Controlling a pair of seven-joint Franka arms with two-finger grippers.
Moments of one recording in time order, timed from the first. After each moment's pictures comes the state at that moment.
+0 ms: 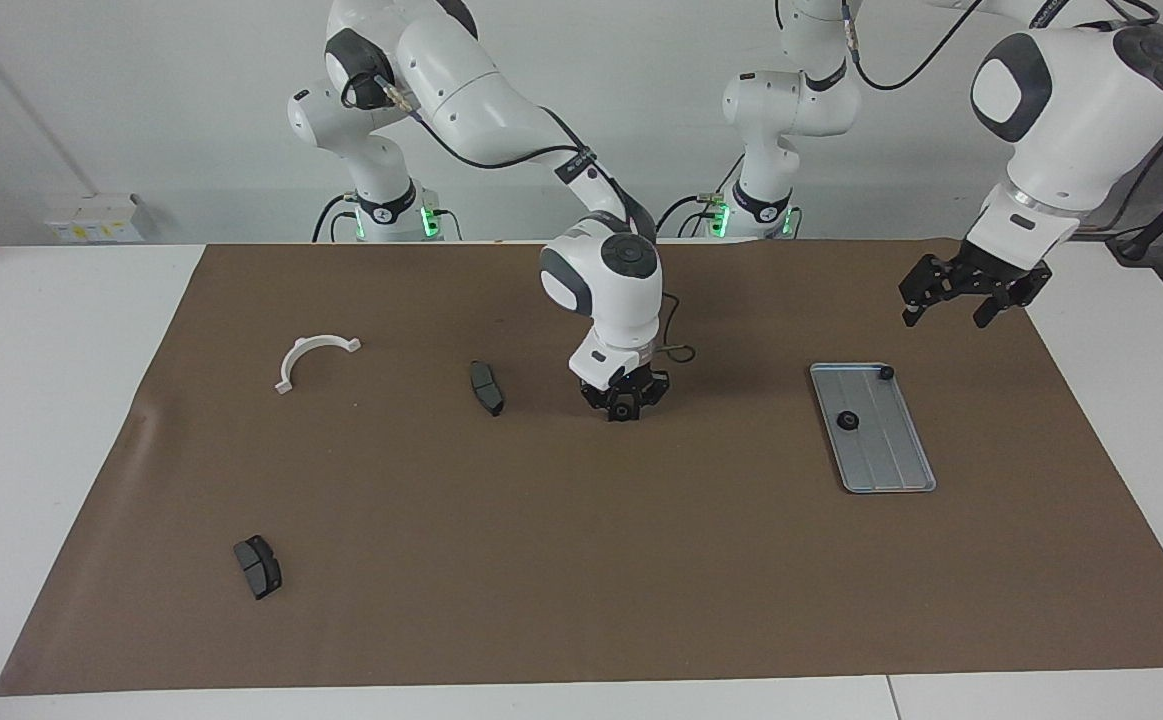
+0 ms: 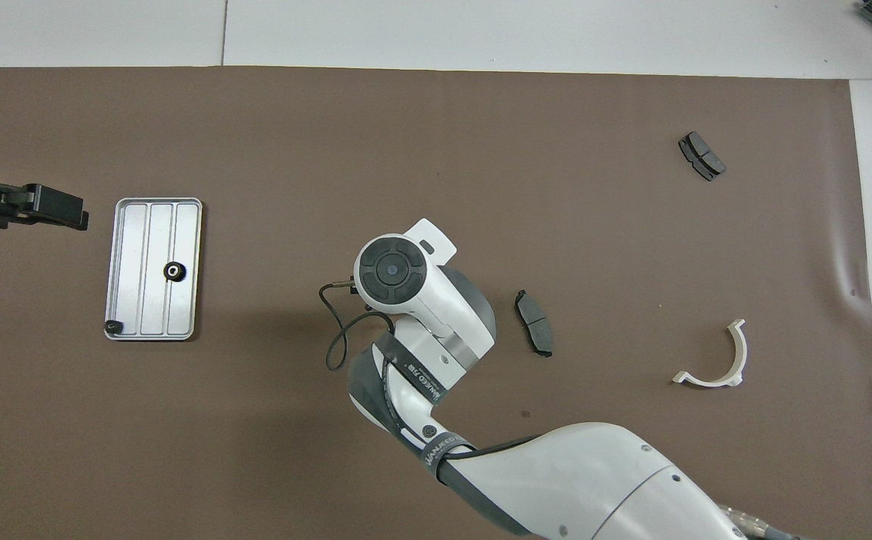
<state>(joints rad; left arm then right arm) -0.20 0.06 0.20 -1.61 -0.04 1.69 0.10 0.61 0.62 0.09 -1.57 -0.09 2.27 0.74</state>
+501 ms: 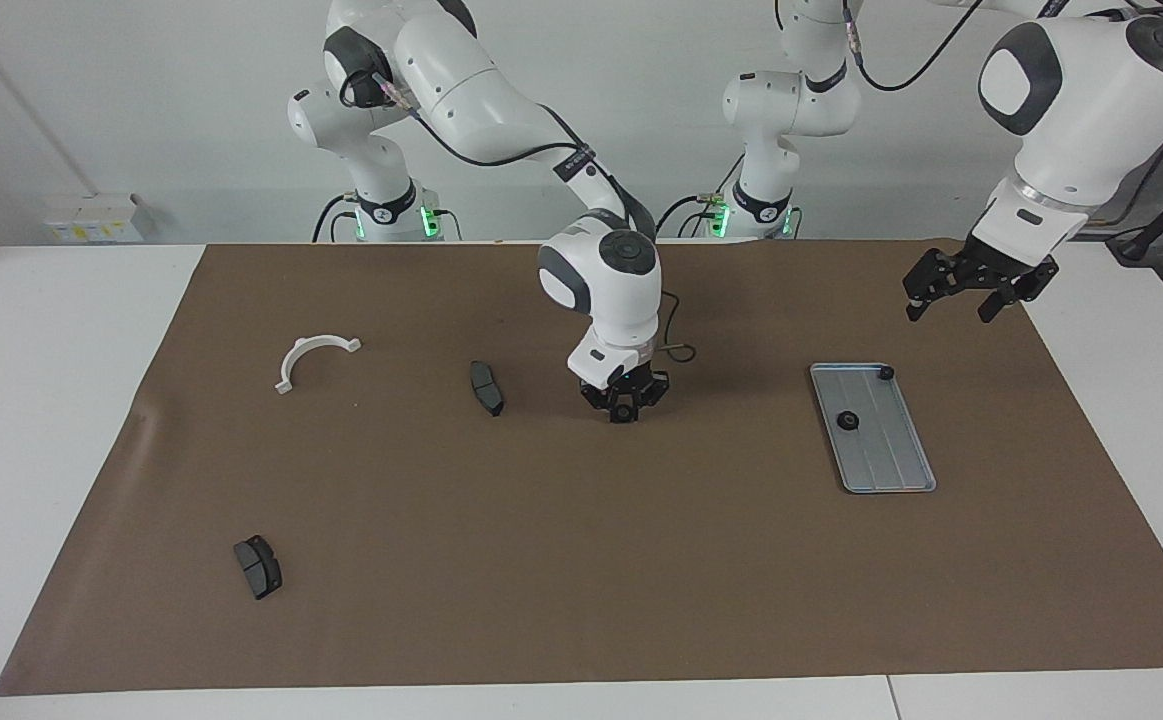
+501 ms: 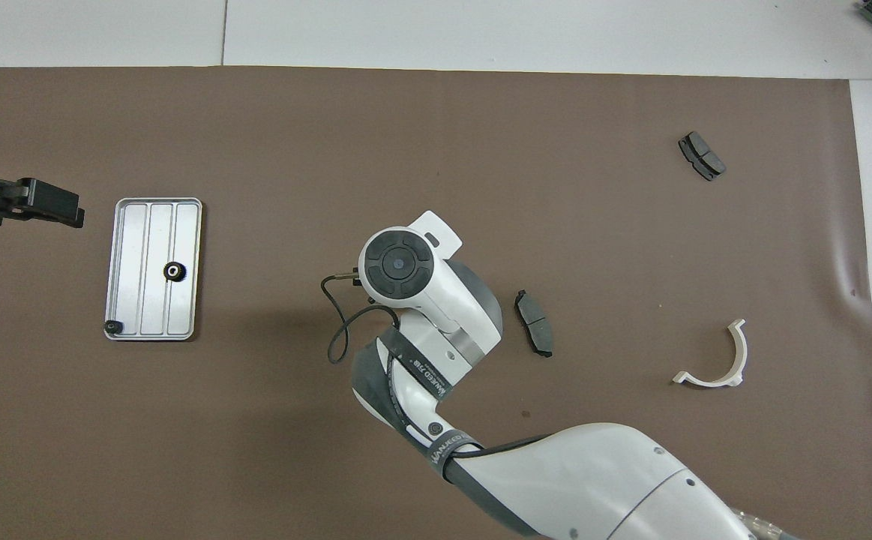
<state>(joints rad) -0.20 0.08 0.20 -1.57 -0.04 1.66 0.10 0.59 0.59 0.08 -1.56 -0.09 2.27 0.74</state>
